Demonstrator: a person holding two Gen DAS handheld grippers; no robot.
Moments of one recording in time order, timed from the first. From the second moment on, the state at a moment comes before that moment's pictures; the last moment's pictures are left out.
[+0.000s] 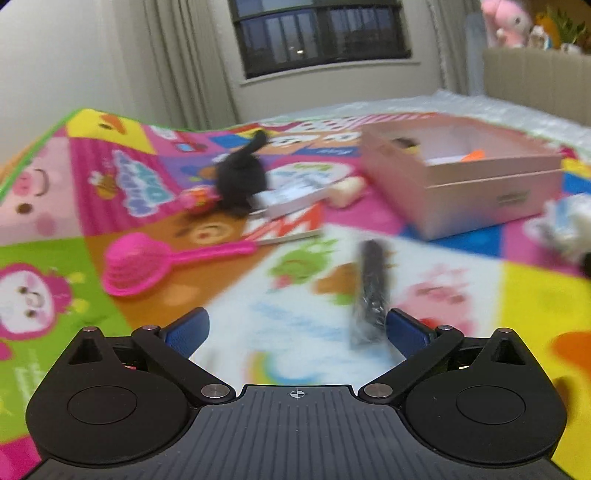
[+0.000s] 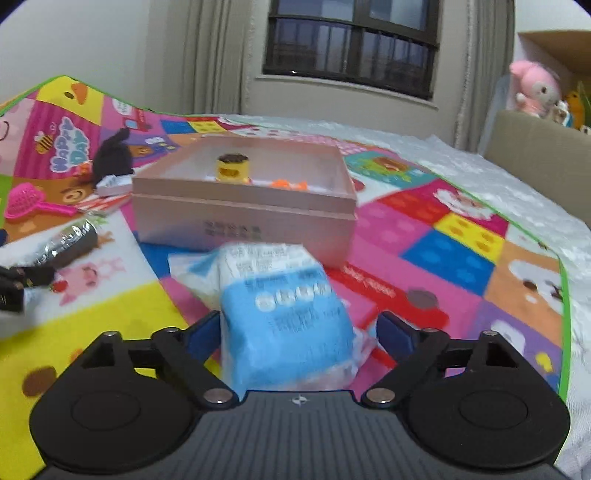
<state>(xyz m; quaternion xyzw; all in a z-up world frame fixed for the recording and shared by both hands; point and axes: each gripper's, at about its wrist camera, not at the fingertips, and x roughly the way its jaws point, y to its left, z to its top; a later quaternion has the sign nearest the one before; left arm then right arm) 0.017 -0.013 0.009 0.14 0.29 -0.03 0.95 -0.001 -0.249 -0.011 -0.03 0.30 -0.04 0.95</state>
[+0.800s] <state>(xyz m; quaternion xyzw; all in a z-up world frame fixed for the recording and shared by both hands) 0.043 -0.034 0.026 0.01 0.28 -0.05 0.96 0.007 -0.256 -0.018 0.01 0.34 -0.02 0.94</state>
